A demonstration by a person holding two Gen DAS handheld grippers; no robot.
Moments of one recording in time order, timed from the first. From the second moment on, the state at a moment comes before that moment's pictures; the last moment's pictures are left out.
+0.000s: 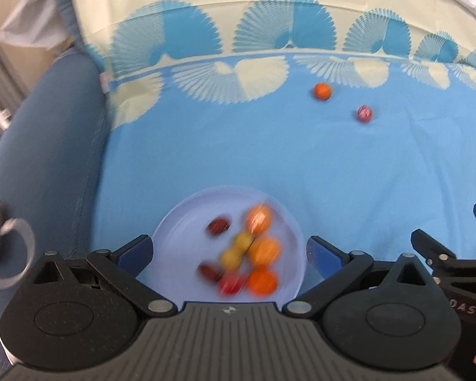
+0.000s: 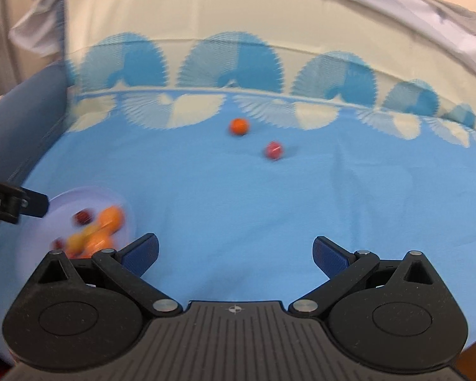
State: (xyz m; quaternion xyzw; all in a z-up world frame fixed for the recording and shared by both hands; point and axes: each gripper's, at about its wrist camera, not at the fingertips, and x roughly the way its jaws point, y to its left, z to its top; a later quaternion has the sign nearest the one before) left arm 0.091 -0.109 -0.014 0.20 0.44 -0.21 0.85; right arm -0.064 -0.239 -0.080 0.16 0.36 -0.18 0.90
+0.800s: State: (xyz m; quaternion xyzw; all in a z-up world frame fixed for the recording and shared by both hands) left arm 0.309 -0.380 -0.153 0.22 0.45 -0.30 0.81; right arm 0.134 -0.404 -0.234 0.18 0.36 -0.20 0.89
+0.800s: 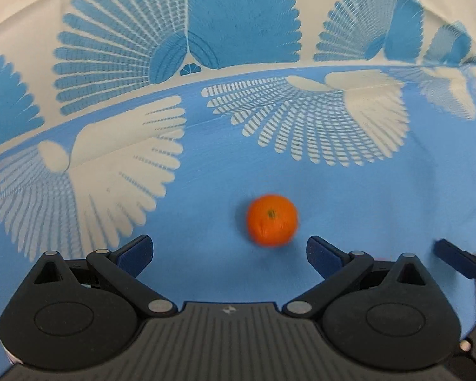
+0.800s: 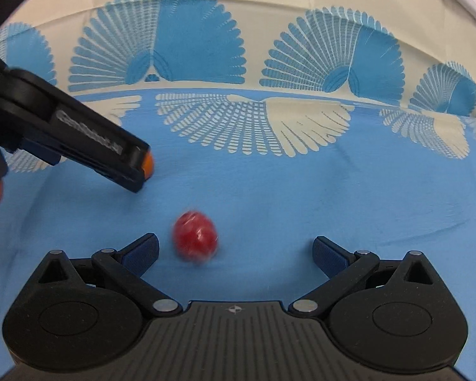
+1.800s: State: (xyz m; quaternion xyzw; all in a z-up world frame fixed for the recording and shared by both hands) left arm 0.169 -0.208 -0.057 0.21 0.47 -0.24 0.82; right arm 0.011 -0.319 -0.120 0.15 0.35 -0.14 0.91
